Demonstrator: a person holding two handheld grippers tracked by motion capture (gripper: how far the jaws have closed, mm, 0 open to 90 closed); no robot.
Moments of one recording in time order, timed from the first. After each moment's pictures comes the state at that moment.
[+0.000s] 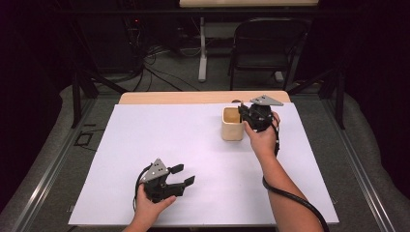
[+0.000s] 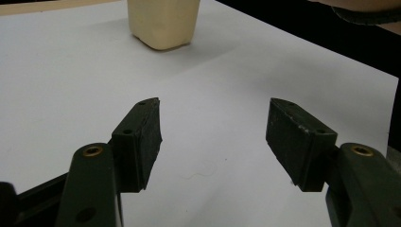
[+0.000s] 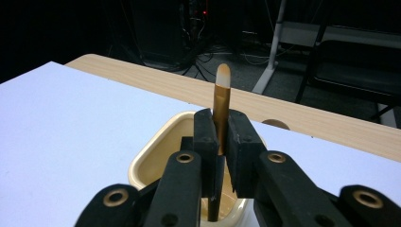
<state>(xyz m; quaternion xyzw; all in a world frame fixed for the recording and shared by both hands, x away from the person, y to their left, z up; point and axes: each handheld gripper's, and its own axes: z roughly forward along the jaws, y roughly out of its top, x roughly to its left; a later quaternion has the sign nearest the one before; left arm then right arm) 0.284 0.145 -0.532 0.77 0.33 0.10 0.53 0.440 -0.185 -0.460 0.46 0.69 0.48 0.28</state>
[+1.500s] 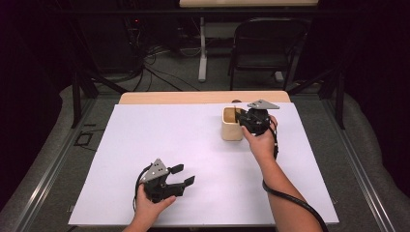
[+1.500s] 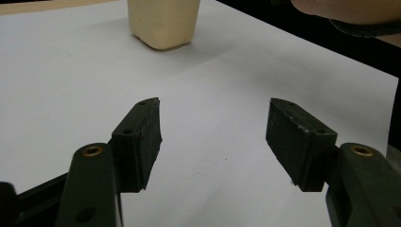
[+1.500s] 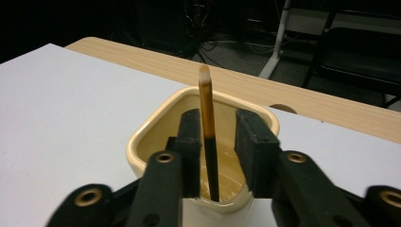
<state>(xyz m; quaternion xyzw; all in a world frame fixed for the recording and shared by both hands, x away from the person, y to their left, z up) 0.283 0.146 -0.532 0.77 0.33 0.10 0.53 0.442 -0.183 -0.476 0.46 0.71 0.47 0.27</state>
